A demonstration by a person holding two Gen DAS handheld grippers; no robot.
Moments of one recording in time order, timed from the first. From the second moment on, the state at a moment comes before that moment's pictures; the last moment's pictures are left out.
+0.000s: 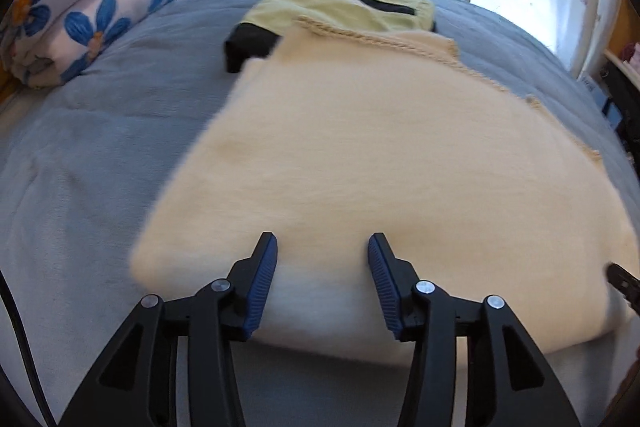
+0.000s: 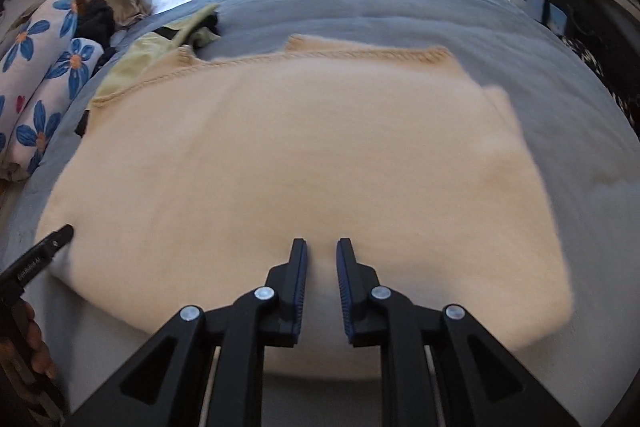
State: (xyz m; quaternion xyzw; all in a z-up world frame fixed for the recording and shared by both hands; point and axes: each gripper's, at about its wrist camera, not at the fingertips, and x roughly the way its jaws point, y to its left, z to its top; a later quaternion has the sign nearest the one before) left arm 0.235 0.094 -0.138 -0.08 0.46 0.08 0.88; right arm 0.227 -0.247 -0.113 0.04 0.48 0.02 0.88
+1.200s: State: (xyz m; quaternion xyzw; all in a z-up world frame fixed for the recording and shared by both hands) left arm 0.124 0.100 -0.051 -0.06 0.46 0.06 0.88; right arm 0.130 -0.208 -0.046 0.02 0.50 -0.04 0.86
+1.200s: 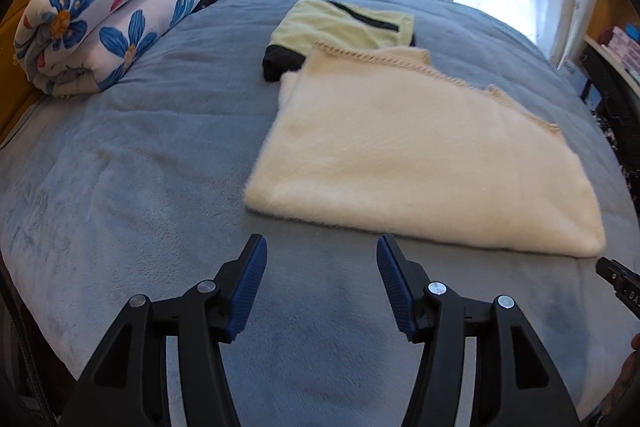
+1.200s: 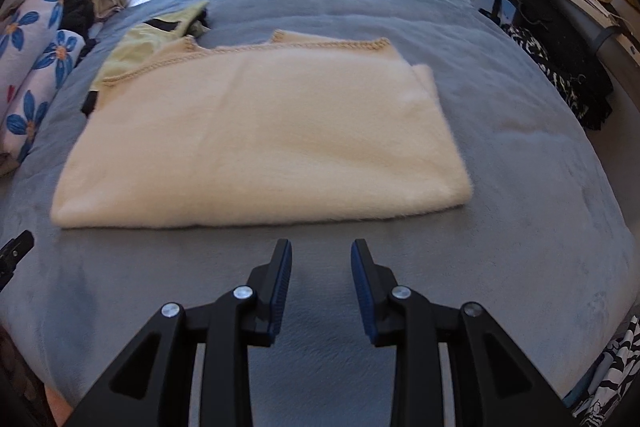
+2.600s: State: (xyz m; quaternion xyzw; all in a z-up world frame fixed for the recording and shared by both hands) left arm 0.201 0.138 -0.177 -0.39 0.42 -0.05 0.82; right arm 0.186 -0.146 -0.076 0.01 0.44 0.02 0.90
